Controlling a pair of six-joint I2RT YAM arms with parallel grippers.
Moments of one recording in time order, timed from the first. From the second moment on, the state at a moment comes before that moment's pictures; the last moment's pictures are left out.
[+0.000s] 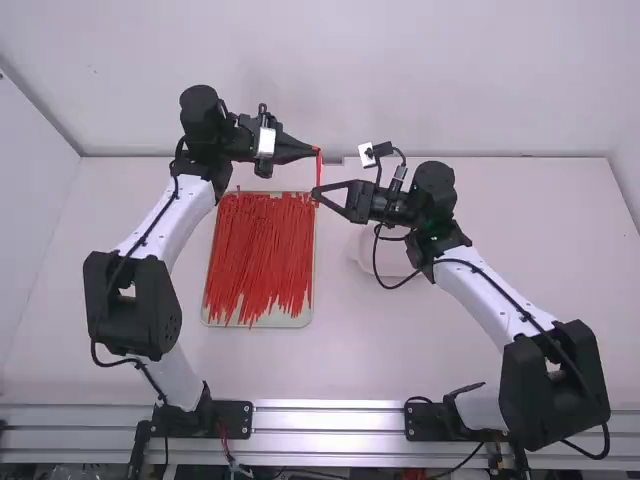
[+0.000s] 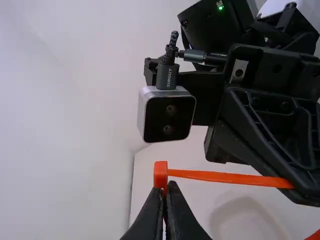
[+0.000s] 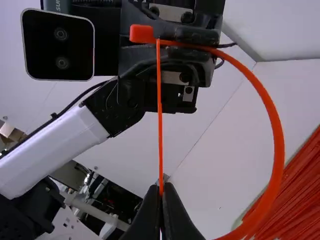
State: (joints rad) left arm -0.08 1.81 1.51 0.36 1.54 0.52; right arm 0.36 1.48 0.97 0.56 -1.03 0.94
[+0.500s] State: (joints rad) left arm -0.09 1.81 1.51 0.35 1.54 0.52; right arm 0.37 1.48 0.97 0.56 -1.04 0.93
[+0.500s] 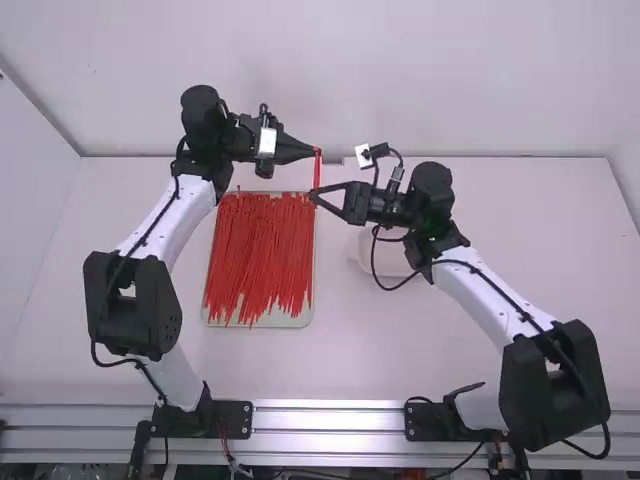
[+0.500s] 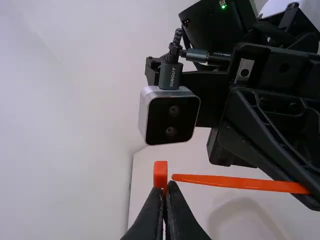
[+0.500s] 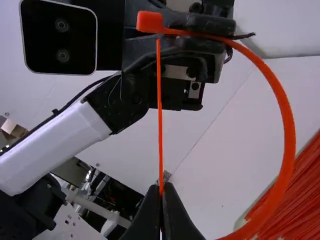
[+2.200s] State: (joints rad) left arm -0.10 1.81 1.51 0.31 1.55 0.52; right arm 0.37 1.48 0.97 0.61 -1.00 0.89
